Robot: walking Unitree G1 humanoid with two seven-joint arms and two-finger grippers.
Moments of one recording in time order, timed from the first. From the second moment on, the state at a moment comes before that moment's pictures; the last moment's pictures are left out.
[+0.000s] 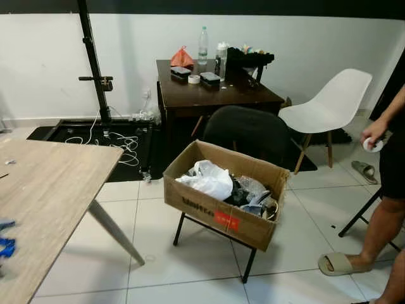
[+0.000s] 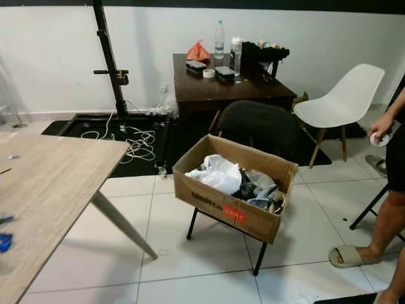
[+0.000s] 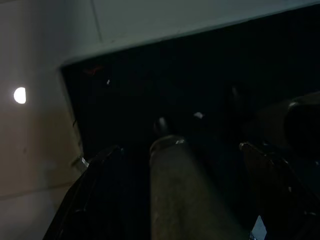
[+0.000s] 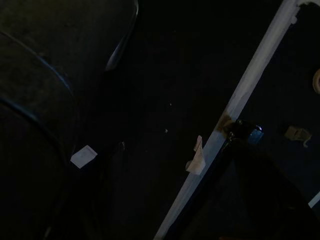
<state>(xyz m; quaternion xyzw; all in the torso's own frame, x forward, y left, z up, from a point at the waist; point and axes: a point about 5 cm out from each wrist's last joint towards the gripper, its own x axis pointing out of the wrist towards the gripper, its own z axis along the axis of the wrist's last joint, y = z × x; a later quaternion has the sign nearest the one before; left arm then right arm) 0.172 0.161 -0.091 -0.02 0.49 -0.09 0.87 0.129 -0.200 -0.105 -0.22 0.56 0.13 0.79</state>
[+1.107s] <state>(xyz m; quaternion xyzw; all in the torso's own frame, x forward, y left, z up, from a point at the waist) 0.180 0.154 -0.086 0.02 0.46 -0.15 0.87 0.114 -0.210 -0.108 -0.22 0.59 0.13 0.77</state>
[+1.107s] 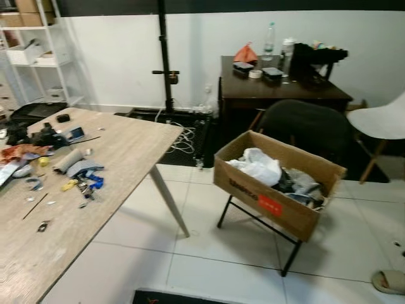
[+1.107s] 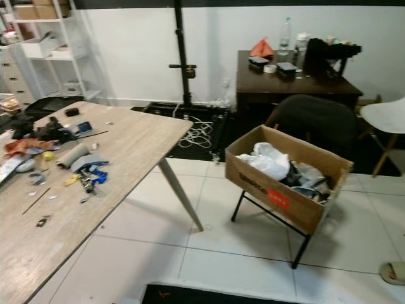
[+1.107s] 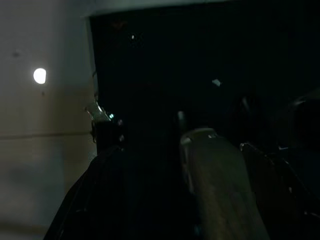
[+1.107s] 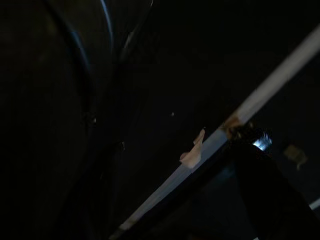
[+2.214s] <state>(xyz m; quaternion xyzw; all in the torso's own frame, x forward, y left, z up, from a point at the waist) 0.354 0.145 0.132 -0.28 -0.12 -0.29 0.91 0.114 -0.210 -0.108 -0.22 0.59 0.14 0.76</state>
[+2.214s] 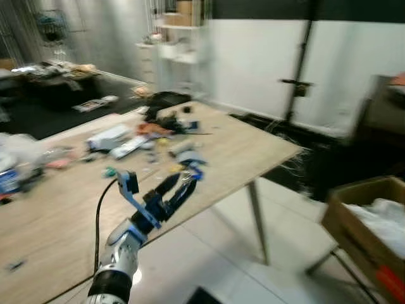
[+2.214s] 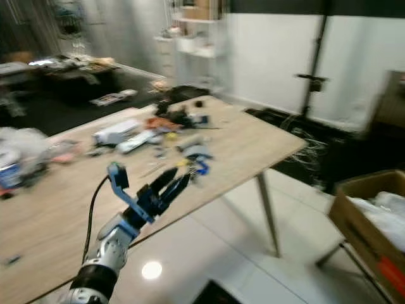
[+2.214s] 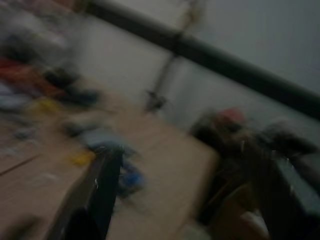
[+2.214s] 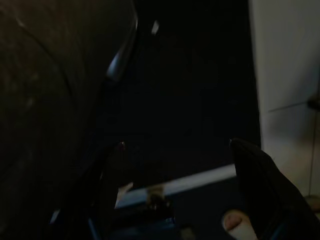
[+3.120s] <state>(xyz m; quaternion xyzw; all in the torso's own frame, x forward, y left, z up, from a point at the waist) 0.342 0.243 0.111 0.06 -0.02 0.00 1.00 0.115 -0.207 -0.108 -0.24 0.59 0.14 0.76</state>
